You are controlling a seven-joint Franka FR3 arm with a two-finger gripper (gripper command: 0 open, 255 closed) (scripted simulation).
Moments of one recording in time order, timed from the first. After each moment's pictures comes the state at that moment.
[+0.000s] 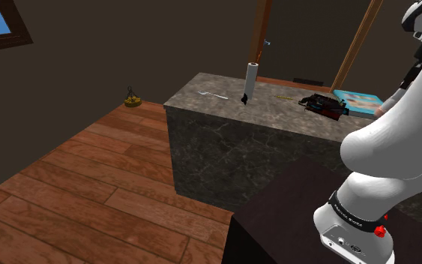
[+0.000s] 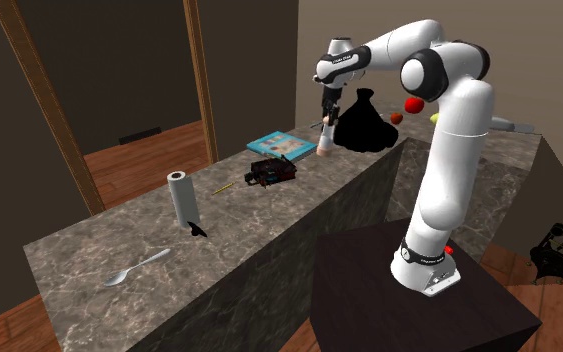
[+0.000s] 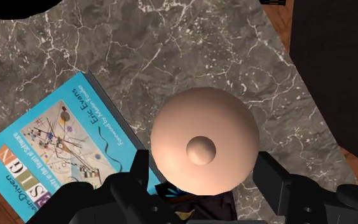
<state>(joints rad) -0.75 0.07 -0.70 -1.88 0.04 2.09 -1.41</state>
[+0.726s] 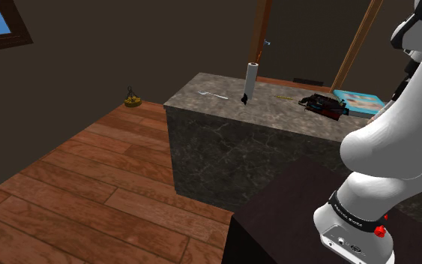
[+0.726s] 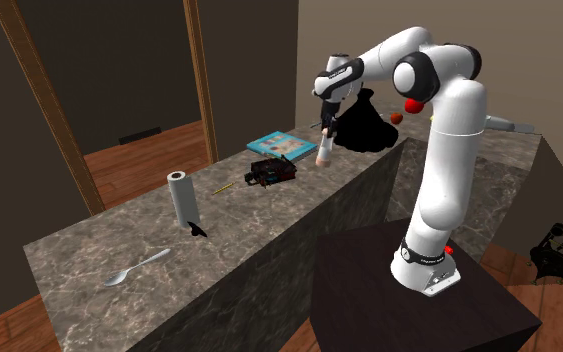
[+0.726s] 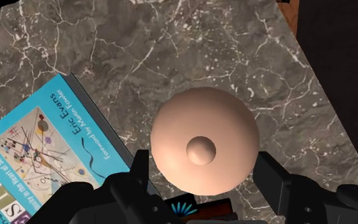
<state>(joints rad) -0.76 0.12 -0.70 -1.98 0.09 2.23 -1.44</state>
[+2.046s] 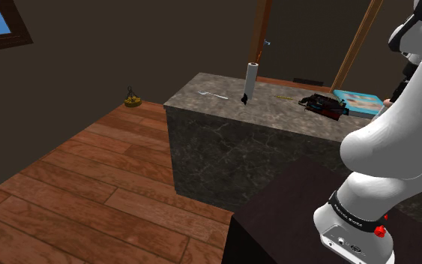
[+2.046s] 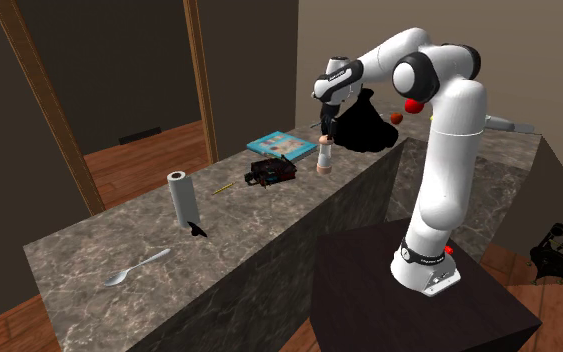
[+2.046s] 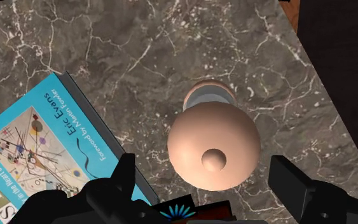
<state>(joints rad) -0.75 0.13 -0.70 -2.00 0.09 2.25 -1.44</state>
